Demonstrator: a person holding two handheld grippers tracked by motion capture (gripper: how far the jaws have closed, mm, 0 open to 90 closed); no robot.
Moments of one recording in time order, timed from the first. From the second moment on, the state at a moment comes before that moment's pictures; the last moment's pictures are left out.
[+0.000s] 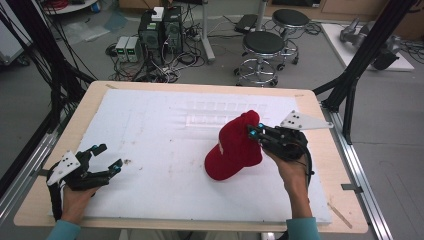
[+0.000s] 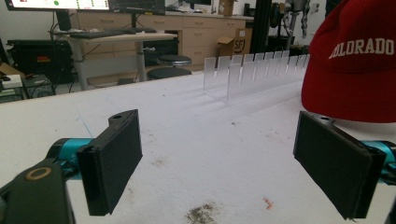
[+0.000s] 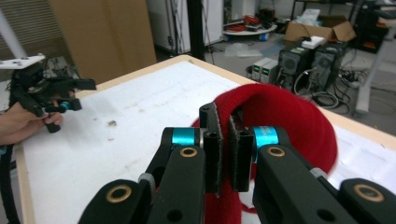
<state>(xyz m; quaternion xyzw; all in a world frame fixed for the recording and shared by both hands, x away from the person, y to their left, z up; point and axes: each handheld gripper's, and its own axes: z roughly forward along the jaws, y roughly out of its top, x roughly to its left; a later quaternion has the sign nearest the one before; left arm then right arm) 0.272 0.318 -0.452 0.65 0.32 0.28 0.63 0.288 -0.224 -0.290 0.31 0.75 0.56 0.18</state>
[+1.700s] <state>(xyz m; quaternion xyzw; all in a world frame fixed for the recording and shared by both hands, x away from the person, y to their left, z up) 0.300 0.273 -0.330 0.73 0.23 0.11 0.64 0.306 -0.081 -0.269 0.14 0.80 0.57 0.12</state>
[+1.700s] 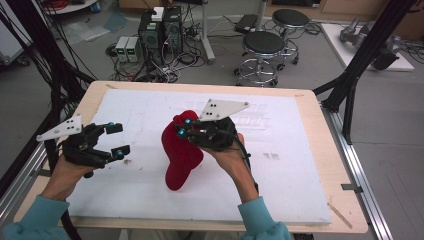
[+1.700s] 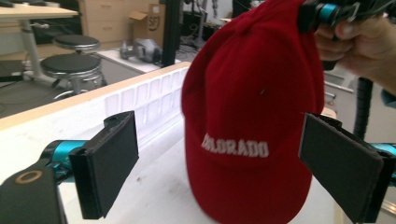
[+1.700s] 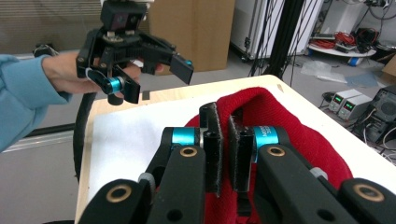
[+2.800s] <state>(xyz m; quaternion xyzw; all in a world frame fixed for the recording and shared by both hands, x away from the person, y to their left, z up) 0.342 0.179 -0.329 0.78 0.19 0.01 0.60 0.306 -0.084 -0.272 0.12 0.80 0.57 0.12</state>
